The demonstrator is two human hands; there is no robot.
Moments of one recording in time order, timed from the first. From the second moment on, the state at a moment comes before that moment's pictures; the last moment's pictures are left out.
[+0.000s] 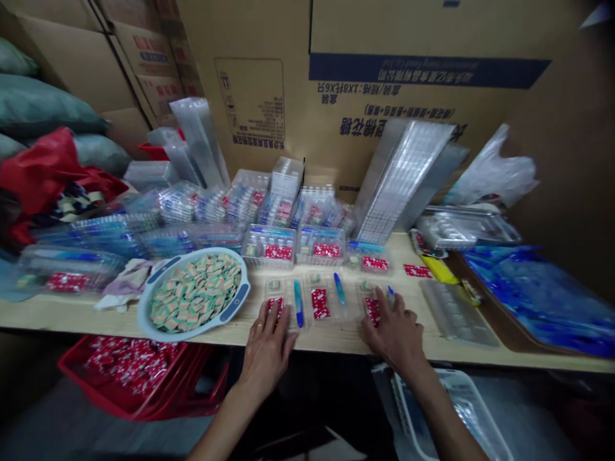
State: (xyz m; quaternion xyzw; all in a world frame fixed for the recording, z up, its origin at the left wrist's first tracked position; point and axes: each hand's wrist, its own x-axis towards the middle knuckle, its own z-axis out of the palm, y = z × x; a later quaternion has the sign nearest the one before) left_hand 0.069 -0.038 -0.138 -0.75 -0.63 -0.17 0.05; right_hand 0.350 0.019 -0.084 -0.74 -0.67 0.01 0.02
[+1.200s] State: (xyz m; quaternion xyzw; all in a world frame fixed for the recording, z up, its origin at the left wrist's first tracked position) left_hand 0.044 -0.030 -0.126 -0.57 -0.68 -0.42 -0.19; right_hand 0.277 0.033 -0.082 -0.65 -0.75 0.08 0.07
